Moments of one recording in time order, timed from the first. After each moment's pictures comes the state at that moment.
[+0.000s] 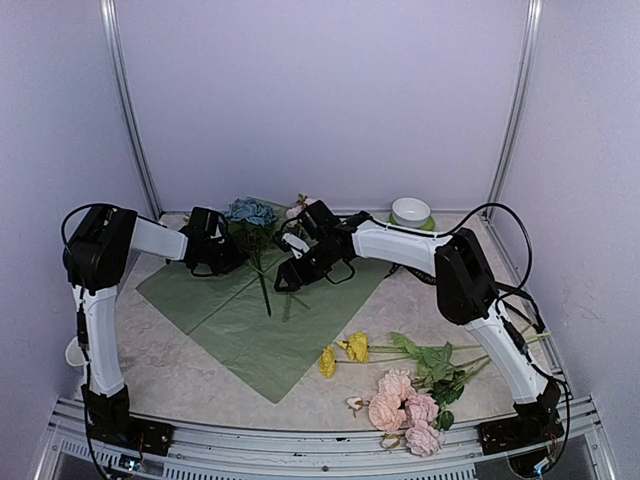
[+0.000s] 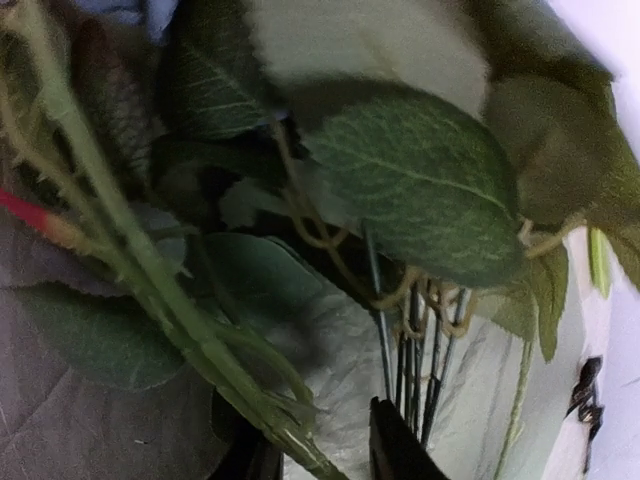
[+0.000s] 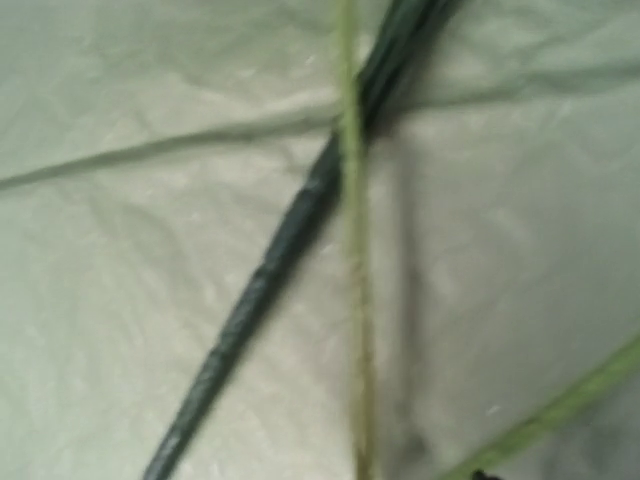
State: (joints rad) left arm -0.26 2.12 1.27 0.10 0.23 -0.75; right arm 0.80 2.56 2.27 -0.62 -0.38 0.11
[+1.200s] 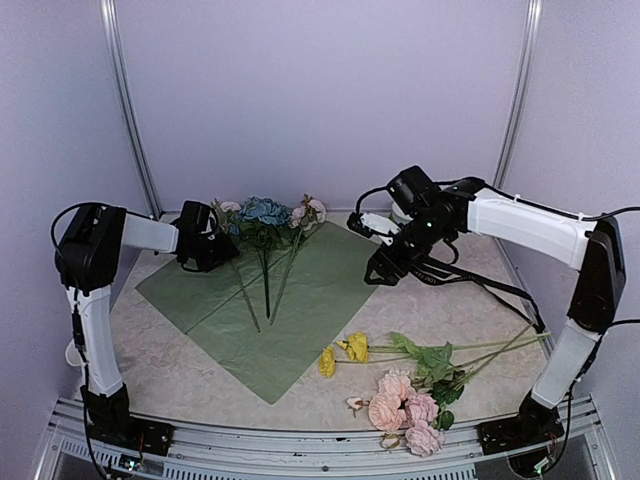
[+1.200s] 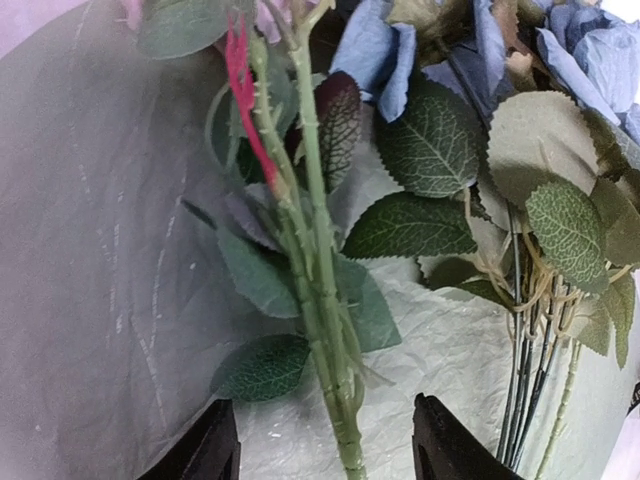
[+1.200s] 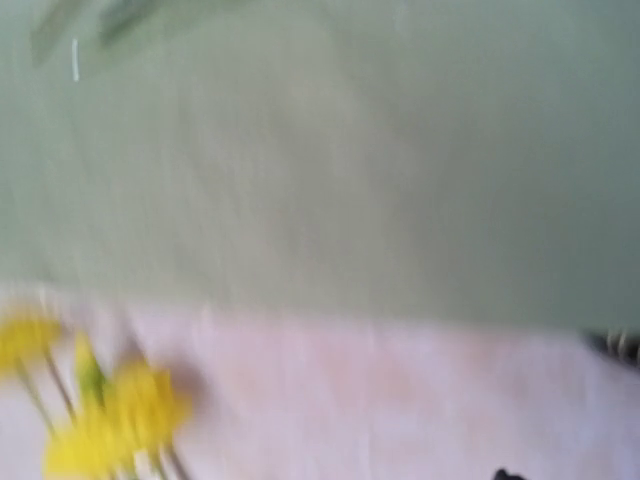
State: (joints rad) left arm -0.21 2.08 1.30 -0.04 0.14 -0.57; right arm 0.69 1.76 1.55 -0.78 -0.20 -0.27
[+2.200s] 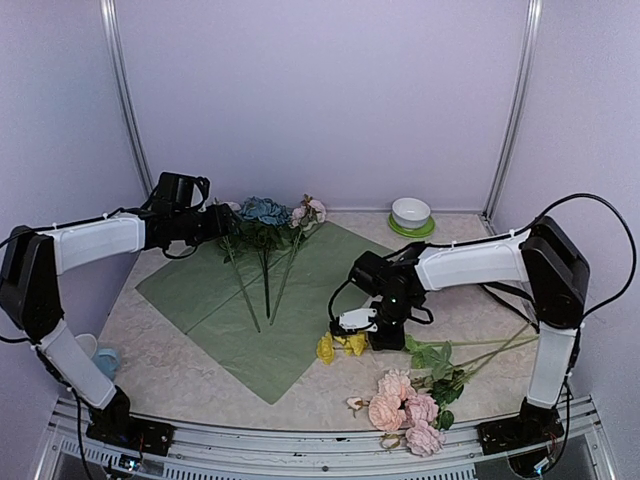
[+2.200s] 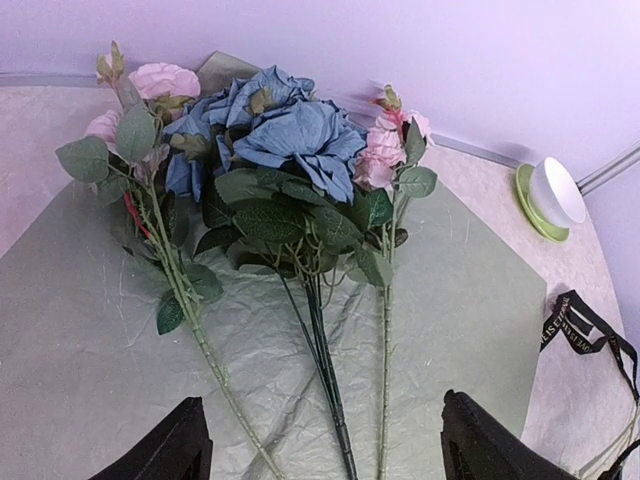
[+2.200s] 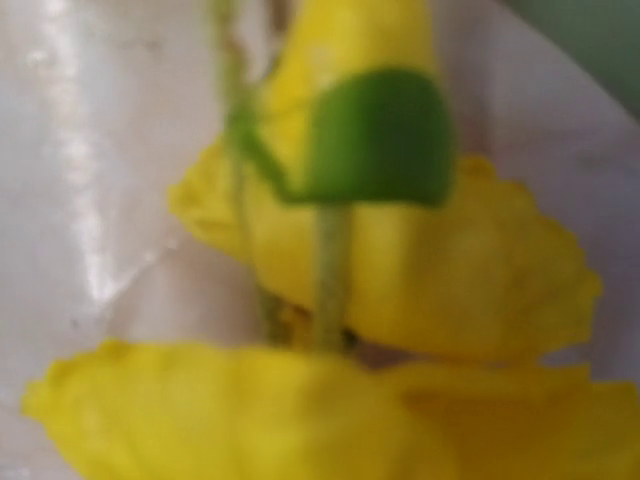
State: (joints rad) left arm -0.33 1.61 1.15 -0.12 0.07 -0.44; right arm 0.87 1.92 1.27 -0.76 -0.05 -0.65
